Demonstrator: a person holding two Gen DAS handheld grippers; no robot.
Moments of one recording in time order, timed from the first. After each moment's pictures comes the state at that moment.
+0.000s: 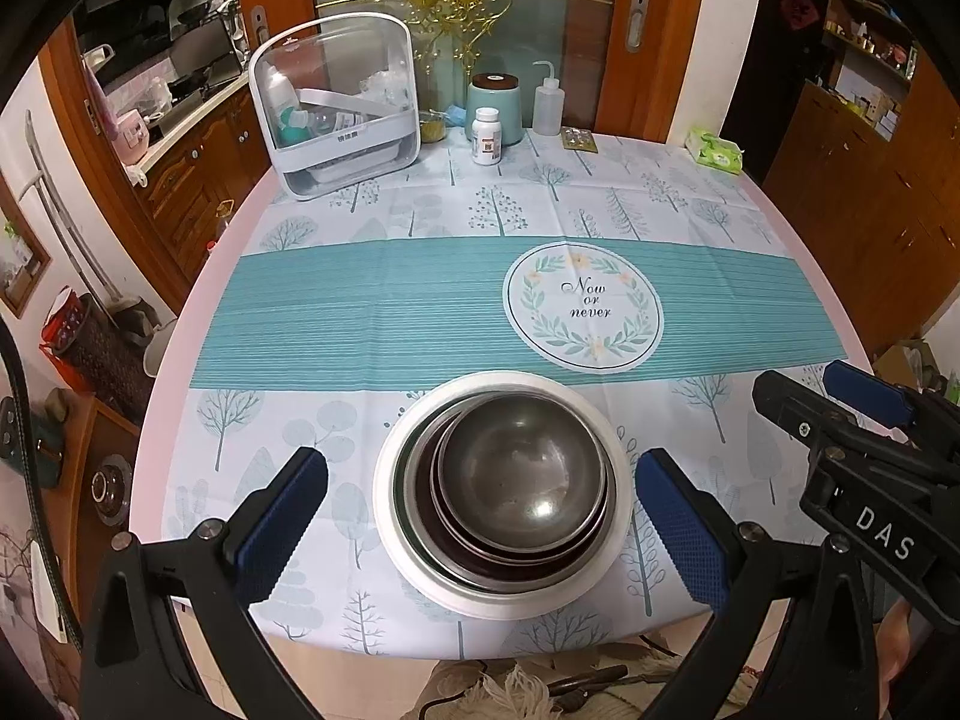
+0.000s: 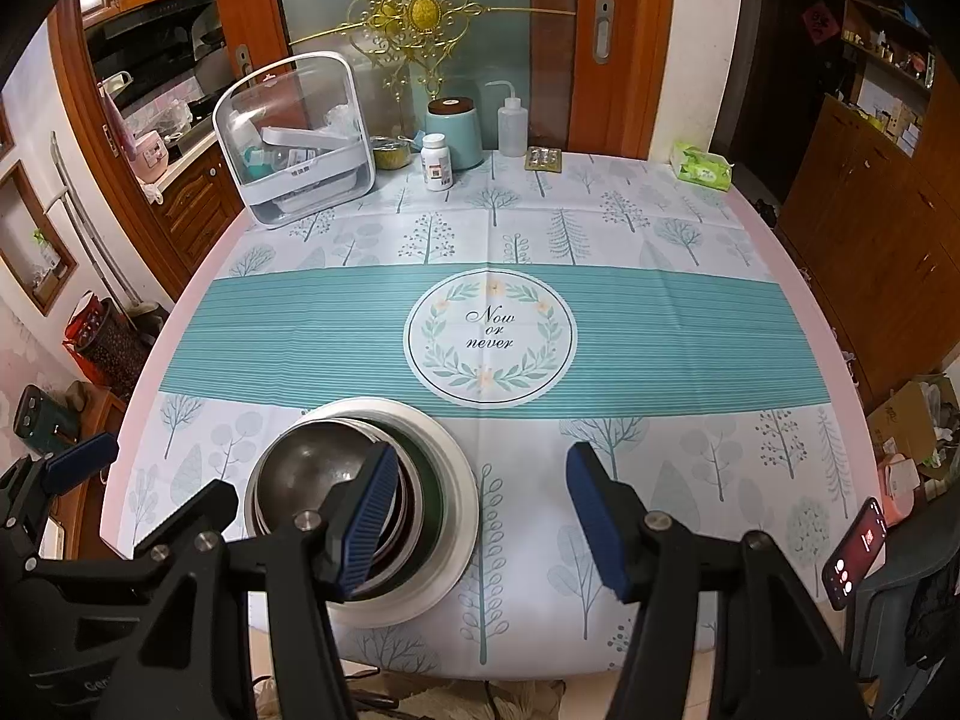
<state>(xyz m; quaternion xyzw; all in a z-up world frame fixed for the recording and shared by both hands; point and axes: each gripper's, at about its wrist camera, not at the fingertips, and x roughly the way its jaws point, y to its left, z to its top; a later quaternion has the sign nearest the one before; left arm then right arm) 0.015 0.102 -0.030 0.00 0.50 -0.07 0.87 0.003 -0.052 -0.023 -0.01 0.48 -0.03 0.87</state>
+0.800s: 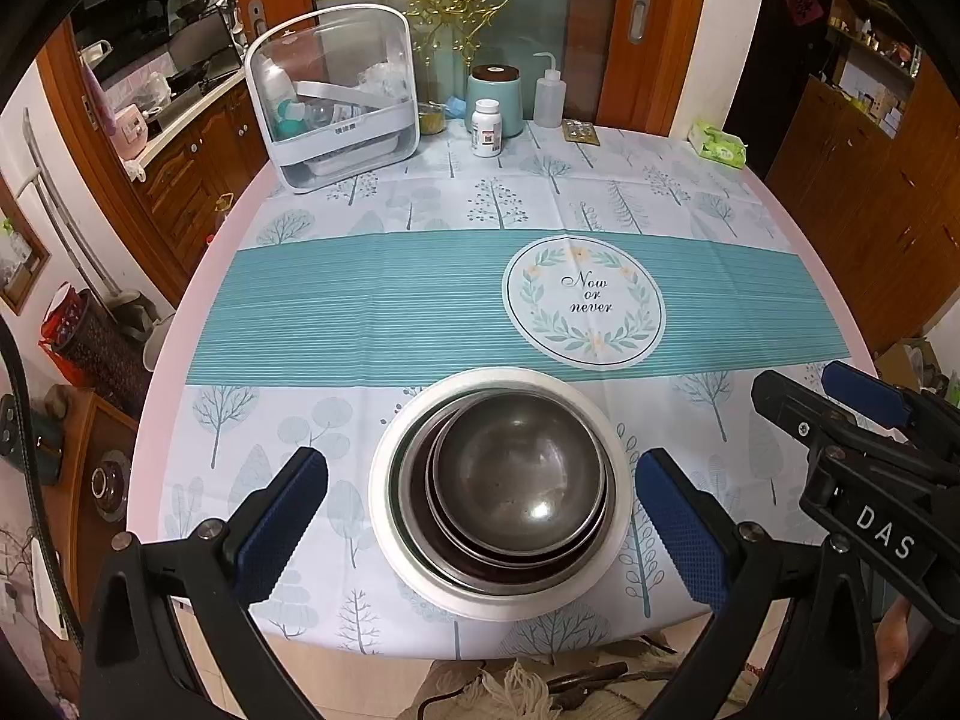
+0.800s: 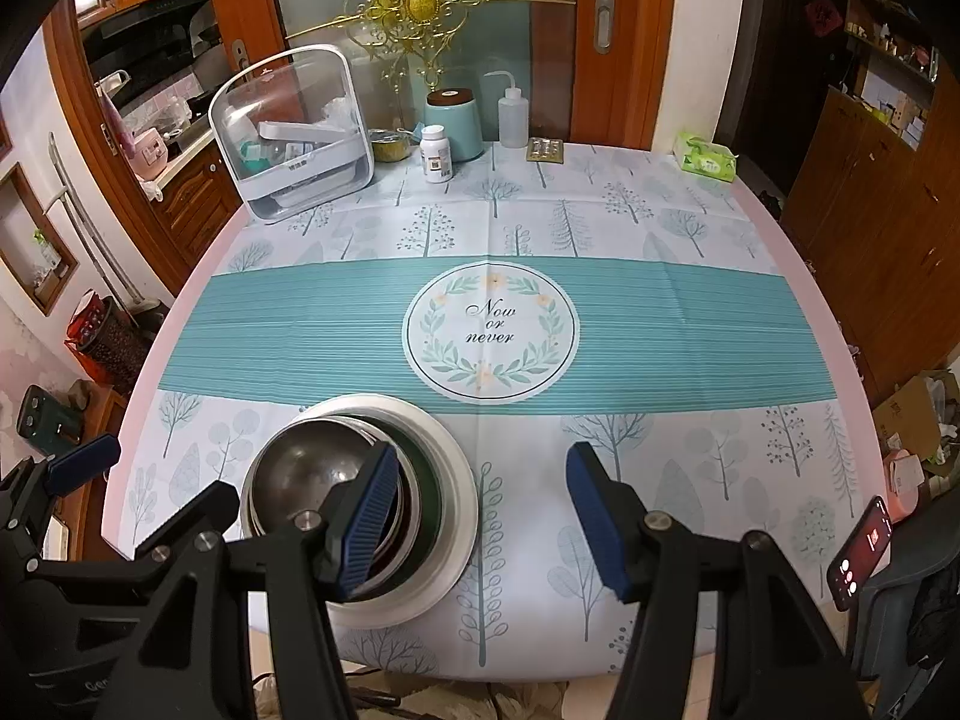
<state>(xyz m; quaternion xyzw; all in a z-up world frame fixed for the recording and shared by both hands) 0.016 0.095 -0.034 0.00 0.50 -0.06 0.86 0.008 -0.056 -0.028 -0.01 0.49 -0.02 0.87</state>
